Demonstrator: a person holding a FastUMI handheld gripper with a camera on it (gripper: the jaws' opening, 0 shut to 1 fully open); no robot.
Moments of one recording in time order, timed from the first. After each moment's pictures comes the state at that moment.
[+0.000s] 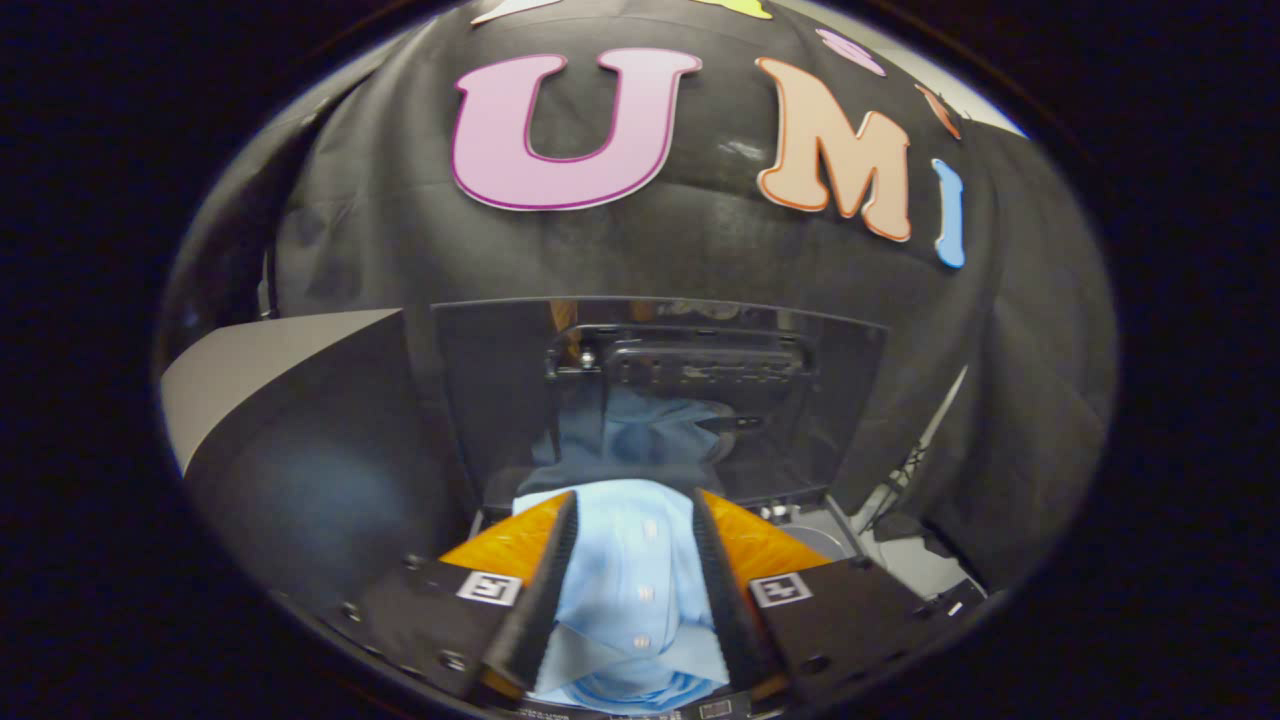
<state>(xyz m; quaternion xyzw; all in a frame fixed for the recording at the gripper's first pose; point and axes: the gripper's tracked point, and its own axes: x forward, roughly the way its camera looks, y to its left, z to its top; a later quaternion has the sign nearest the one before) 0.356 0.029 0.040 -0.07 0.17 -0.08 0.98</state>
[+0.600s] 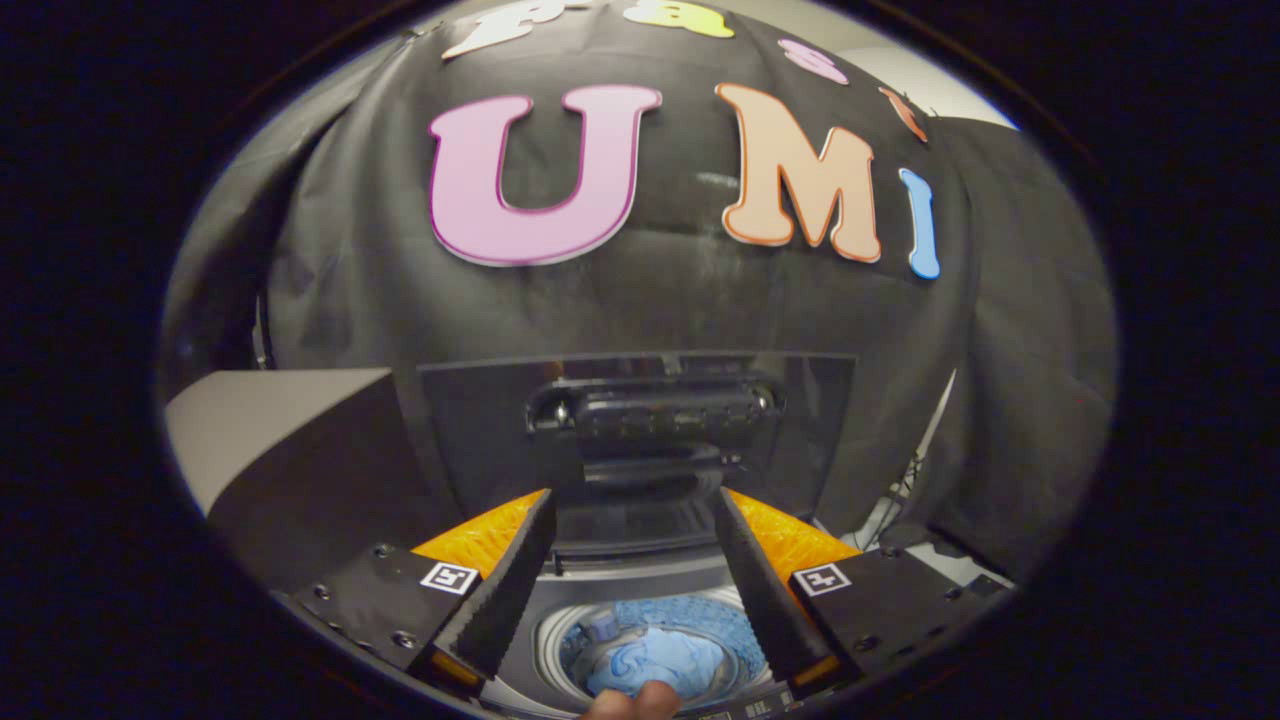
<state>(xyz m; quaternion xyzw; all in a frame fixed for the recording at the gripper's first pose) 0.348 0.007 0.097 -0.04 0.08 -0.11 0.99</state>
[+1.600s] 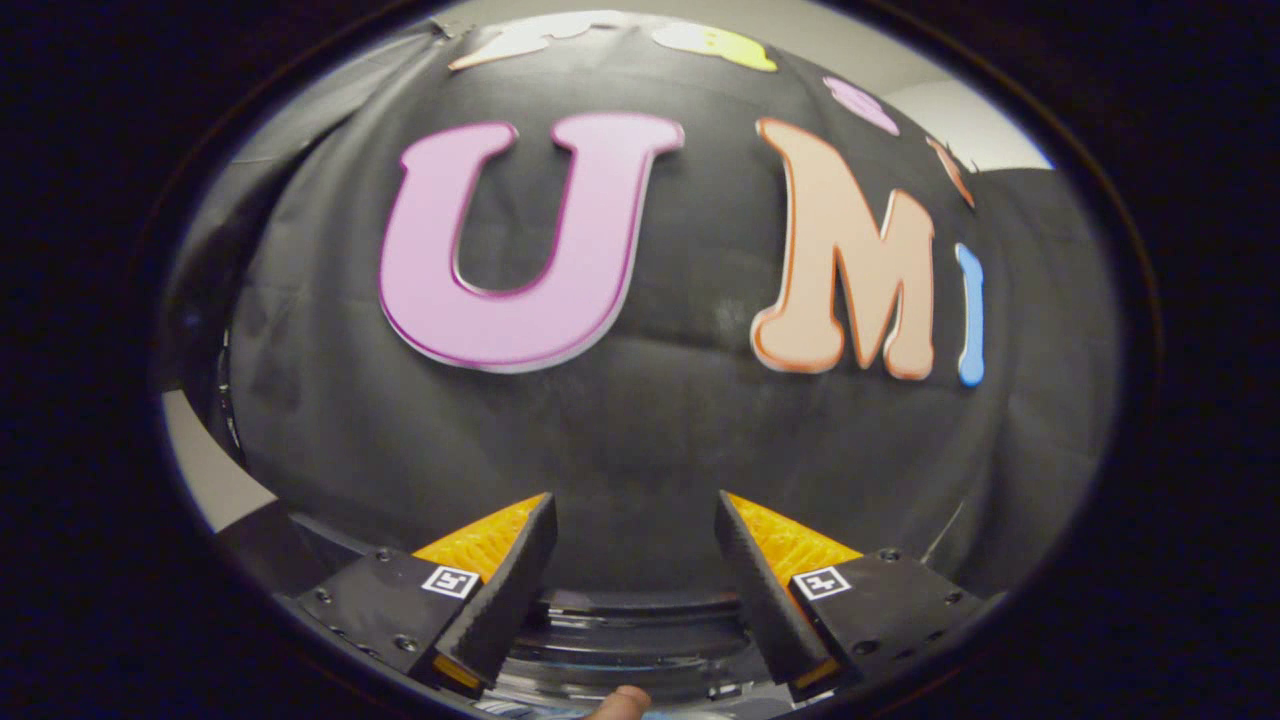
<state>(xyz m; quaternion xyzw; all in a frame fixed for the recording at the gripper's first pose) 0.493 -0.026 0.153 -0.06 0.03 -0.06 1.00</state>
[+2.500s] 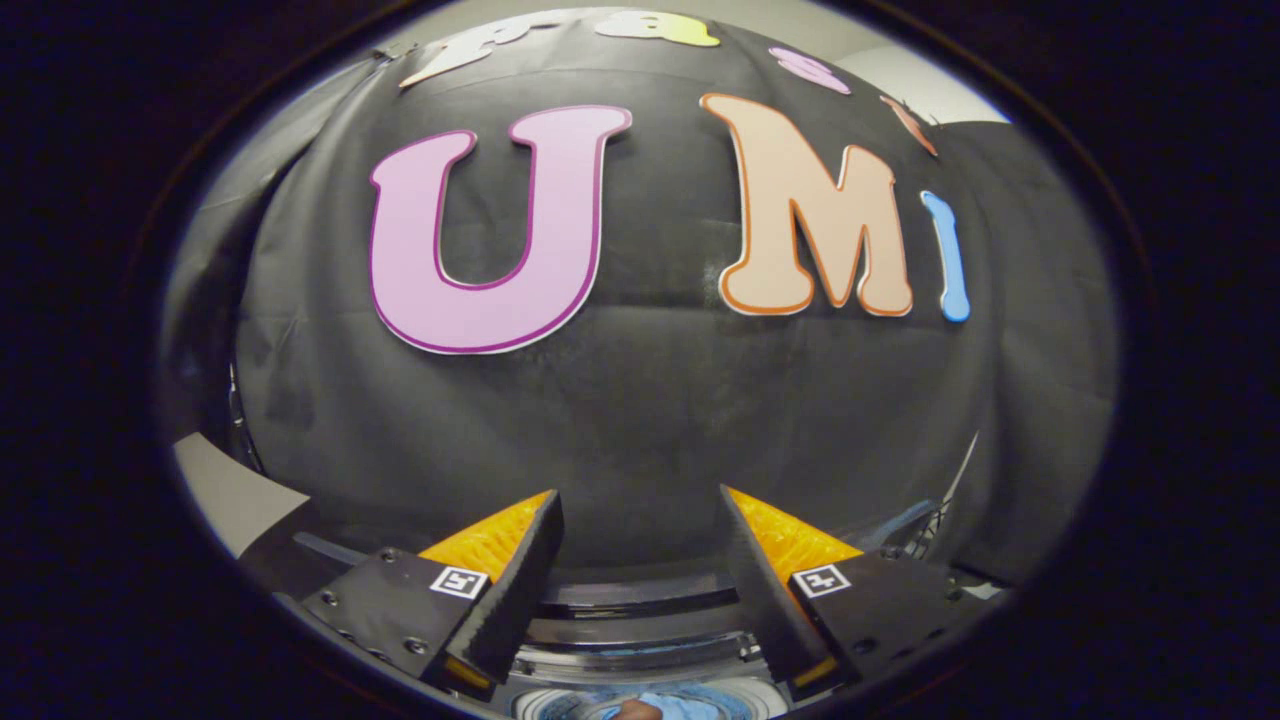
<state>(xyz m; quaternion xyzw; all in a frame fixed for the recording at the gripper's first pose) 0.497 -0.032 0.155 -0.03 0.03 -0.09 0.99</state>
